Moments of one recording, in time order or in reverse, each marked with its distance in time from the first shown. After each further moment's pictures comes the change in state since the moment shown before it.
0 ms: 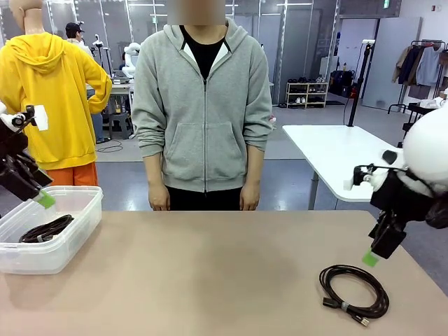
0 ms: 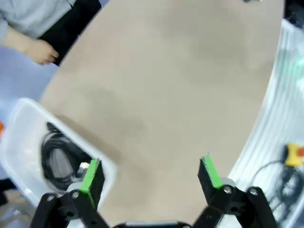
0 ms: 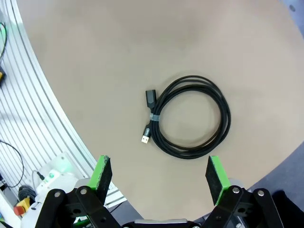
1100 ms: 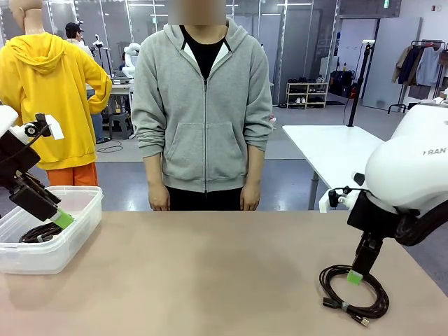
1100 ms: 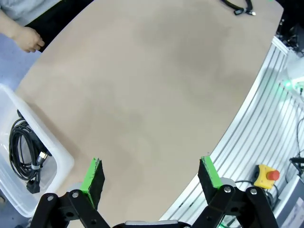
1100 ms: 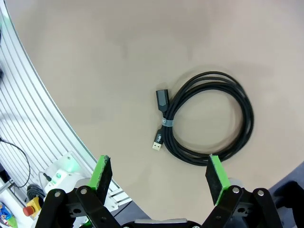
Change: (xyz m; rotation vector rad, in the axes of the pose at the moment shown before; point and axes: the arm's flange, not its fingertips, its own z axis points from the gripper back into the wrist) left arm 0.010 -0.074 -0.001 -0.007 0.000 0.127; right arm 0.018 0.006 -0.047 0.043 0.102 -0.046
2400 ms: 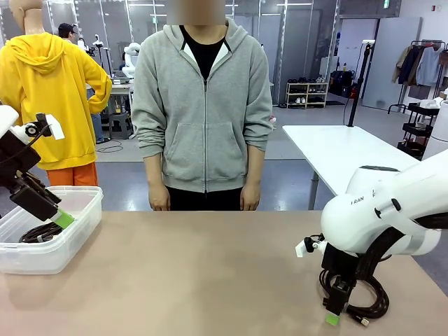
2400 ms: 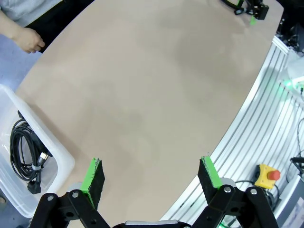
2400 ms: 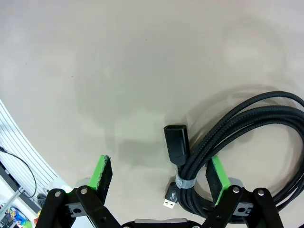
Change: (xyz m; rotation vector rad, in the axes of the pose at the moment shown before) left arm 0.001 0.000 0.000 0.003 -0.001 -0.004; right arm 0.017 -0.011 -0.124 0.096 0.134 -0.090
